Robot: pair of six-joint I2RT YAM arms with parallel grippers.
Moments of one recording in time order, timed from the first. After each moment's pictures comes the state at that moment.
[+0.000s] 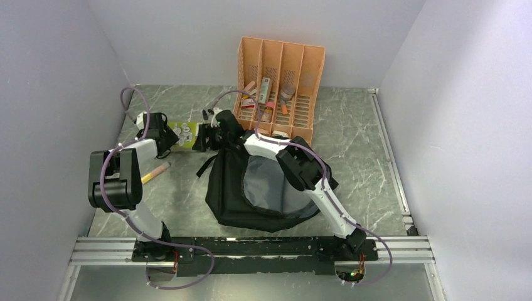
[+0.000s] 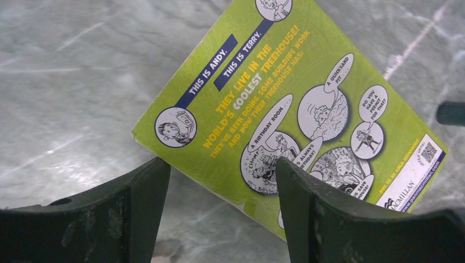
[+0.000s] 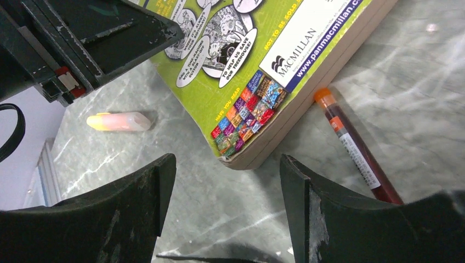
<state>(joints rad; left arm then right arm) 0.09 1.69 0.86 0.00 -0.26 -0.59 0.82 2.51 1.92 0.12 -0.36 0.56</state>
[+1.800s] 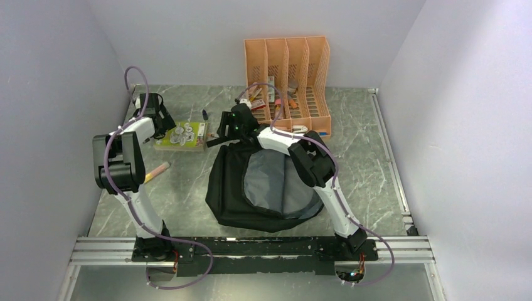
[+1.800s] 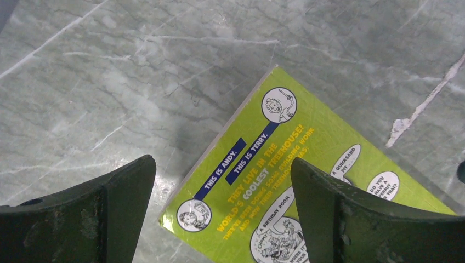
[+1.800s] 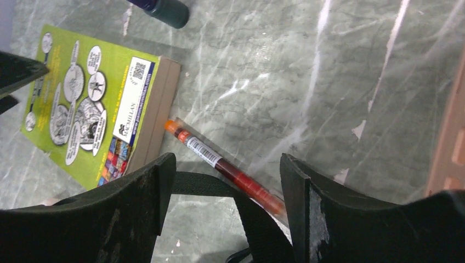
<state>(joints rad) 0.12 1.88 1.22 -0.20 -0.31 -0.42 0.74 2.39 1.77 0.04 0.06 0.63</state>
